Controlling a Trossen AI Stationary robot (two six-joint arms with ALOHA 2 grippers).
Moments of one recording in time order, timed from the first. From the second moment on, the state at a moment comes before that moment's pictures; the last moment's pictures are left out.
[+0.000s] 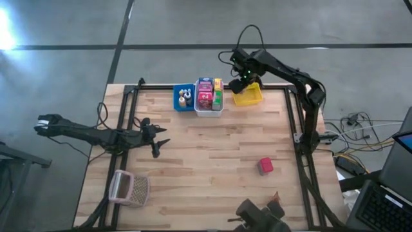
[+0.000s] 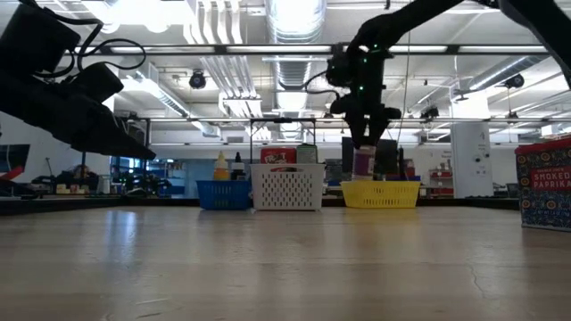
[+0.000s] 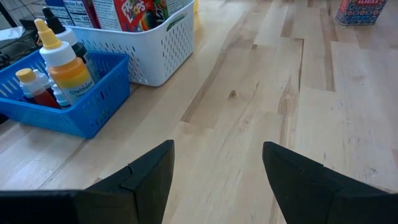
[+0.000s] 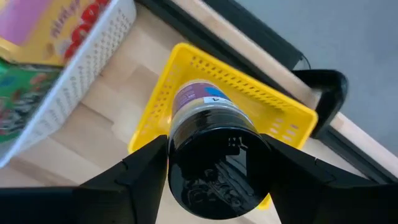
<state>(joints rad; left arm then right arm) -0.12 0.54 0.04 0.10 -0.48 -0.16 -0.73 1.95 1.80 -1.19 0.11 0.22</state>
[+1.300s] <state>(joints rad) -0.12 0.54 0.04 0.10 -0.48 -0.16 -0.73 2.12 1.93 -1.25 0.13 0.14</state>
